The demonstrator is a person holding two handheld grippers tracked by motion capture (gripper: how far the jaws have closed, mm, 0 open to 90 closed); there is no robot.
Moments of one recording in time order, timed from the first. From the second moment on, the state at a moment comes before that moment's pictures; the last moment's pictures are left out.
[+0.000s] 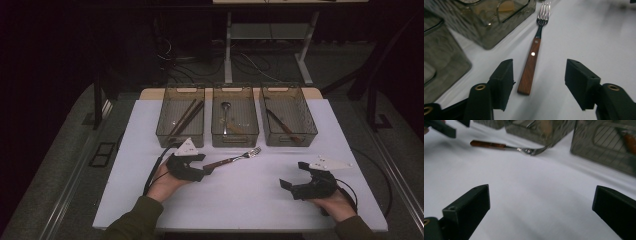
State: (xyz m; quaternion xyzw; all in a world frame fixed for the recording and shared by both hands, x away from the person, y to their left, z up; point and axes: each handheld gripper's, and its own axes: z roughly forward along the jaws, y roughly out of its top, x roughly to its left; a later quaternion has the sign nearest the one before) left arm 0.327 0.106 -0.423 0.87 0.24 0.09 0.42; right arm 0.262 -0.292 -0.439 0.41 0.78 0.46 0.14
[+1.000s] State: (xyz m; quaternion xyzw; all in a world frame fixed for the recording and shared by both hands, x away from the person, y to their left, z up) left arm 0.376 0.033 -0.453 0.90 0.20 0.07 0.39; right arm 0.261 -0.284 -0.444 0.39 0.79 0.45 0.13
